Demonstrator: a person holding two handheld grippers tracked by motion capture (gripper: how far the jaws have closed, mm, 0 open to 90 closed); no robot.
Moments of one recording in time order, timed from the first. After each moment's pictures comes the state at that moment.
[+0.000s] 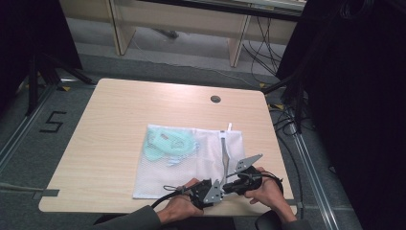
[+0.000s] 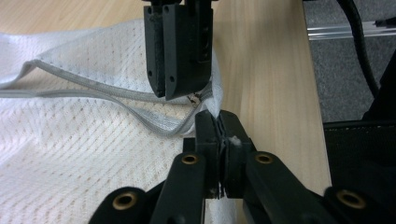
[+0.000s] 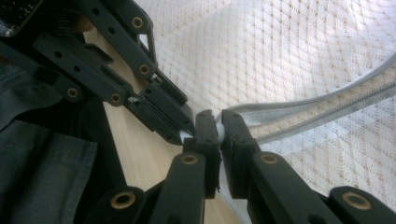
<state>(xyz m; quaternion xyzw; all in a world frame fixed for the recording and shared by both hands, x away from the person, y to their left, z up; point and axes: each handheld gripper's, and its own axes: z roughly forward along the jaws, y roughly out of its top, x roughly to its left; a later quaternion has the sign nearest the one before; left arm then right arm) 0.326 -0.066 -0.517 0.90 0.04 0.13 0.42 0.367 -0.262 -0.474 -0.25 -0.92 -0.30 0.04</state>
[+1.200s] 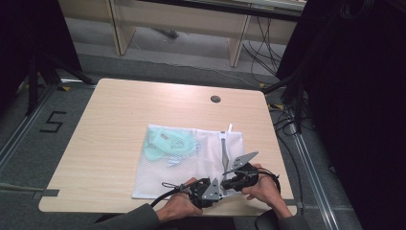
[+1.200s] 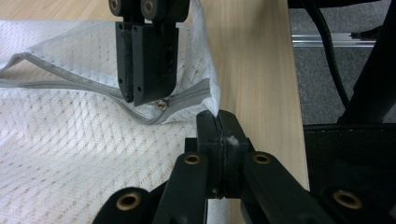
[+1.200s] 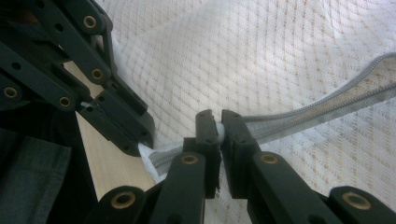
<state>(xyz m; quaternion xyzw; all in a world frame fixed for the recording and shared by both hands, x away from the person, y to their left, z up) 0.327 -0.062 -0.514 0.90 0.06 0.09 0.42 0.382 -0.256 -0.480 -0.23 -0.93 -0.29 0.01</state>
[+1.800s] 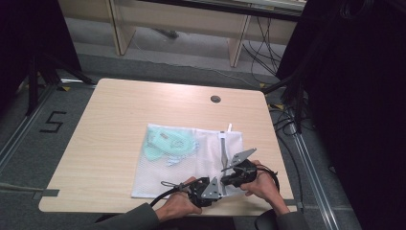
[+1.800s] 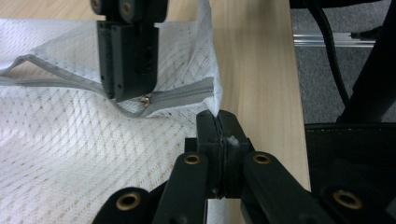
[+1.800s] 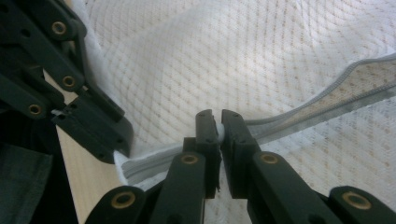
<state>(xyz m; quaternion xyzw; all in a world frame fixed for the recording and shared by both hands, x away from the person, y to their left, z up) 0.328 -0.060 -0.512 0.90 0.06 0.08 0.42 0.391 -0.252 -0.479 -0.23 -0.93 -0.29 0.00</state>
